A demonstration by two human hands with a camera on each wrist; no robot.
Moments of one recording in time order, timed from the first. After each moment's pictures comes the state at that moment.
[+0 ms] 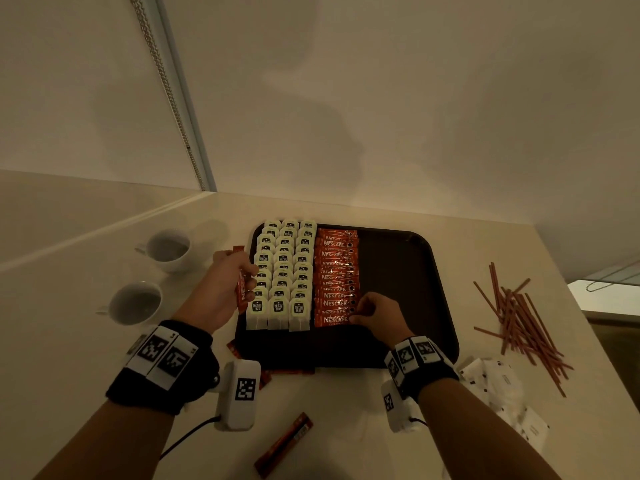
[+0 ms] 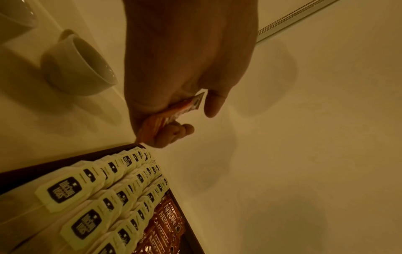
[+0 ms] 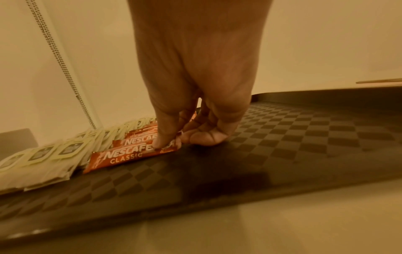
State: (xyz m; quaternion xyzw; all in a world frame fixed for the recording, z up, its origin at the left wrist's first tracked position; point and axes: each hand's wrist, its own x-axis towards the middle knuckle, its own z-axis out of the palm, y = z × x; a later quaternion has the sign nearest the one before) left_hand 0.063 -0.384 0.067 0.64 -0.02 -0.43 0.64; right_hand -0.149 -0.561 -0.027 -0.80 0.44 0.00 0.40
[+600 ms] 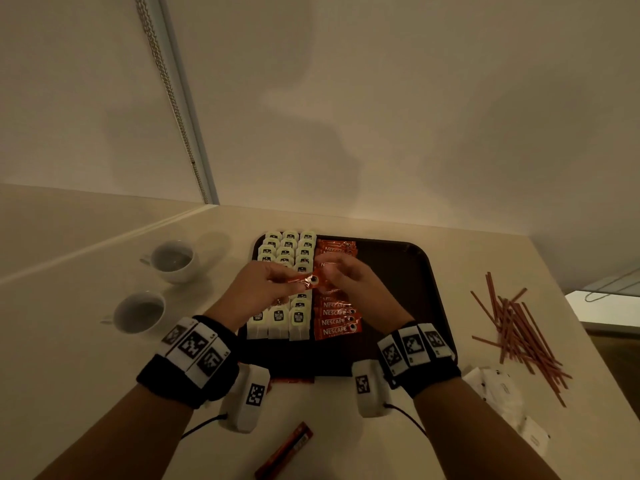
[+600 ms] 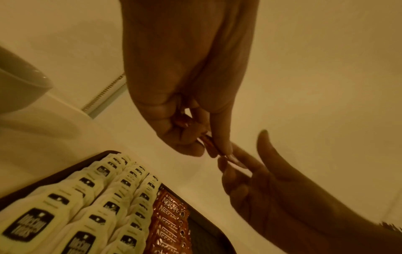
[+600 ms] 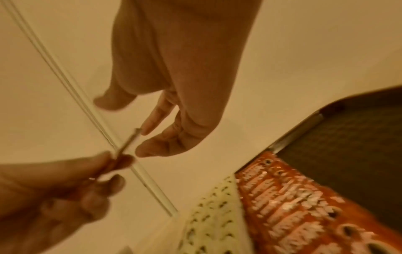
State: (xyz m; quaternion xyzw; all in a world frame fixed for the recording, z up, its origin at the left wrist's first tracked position) left_hand 0.041 -0.398 0.083 0.73 -0.31 -0.39 0.47; right_hand -0.104 -0.535 0.071 -0.71 0.24 -0.11 0.66
